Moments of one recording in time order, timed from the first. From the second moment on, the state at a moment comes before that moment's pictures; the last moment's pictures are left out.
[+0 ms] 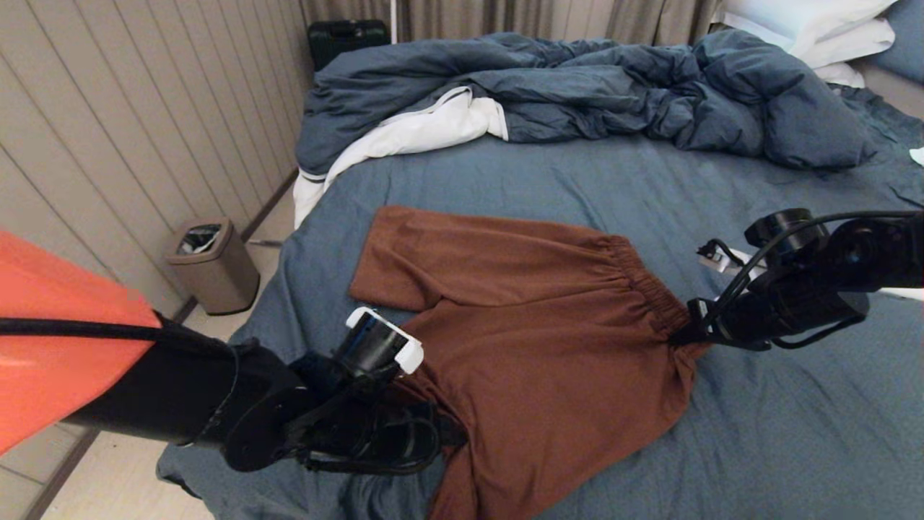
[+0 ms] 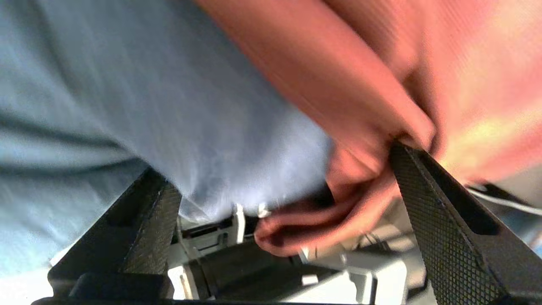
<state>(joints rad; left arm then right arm) -0.77 1.93 -0.91 -0.09 -0.16 -0.79 -0.11 1.92 -1.32 0.40 0.36 0.00</state>
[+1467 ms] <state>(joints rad) -0.77 1.92 -0.89 -0.12 -0.15 -0.80 -0.11 1.92 -1.29 0.36 0.36 0.01</state>
